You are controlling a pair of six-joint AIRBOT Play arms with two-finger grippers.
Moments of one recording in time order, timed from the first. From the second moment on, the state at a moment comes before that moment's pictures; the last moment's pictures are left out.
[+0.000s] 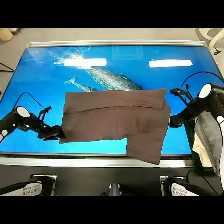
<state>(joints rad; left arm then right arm) 0.16 -1.33 0.77 1.15 -1.29 -1.35 -0.17 -1.34 1.15 -1.45 1.47 0.96</state>
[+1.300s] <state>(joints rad) 0.15 -1.37 0.72 1.05 -1.20 -1.34 -0.18 -1.26 0.69 -1.25 1.25 0.93</state>
